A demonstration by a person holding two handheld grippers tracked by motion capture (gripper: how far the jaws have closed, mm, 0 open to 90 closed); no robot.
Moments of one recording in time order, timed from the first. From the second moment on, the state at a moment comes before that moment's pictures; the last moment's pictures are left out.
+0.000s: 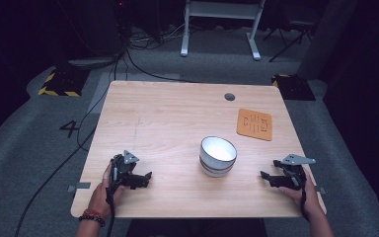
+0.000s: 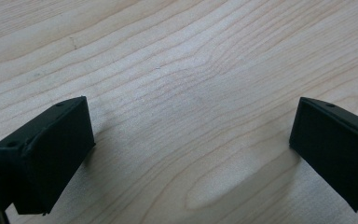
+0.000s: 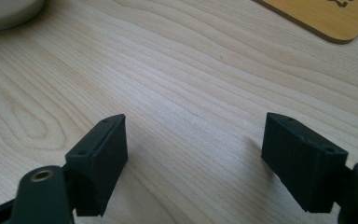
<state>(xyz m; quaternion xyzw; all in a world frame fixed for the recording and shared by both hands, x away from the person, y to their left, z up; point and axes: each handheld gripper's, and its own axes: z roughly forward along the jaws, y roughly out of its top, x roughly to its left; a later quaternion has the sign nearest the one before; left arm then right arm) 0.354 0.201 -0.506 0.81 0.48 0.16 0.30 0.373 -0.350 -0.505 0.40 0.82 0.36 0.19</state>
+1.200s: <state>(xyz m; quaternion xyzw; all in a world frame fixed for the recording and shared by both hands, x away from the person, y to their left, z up) 0.353 0.203 -0.506 0.81 0.47 0.16 0.31 0.369 -0.334 -0.465 0.35 0.82 0.43 0.13</state>
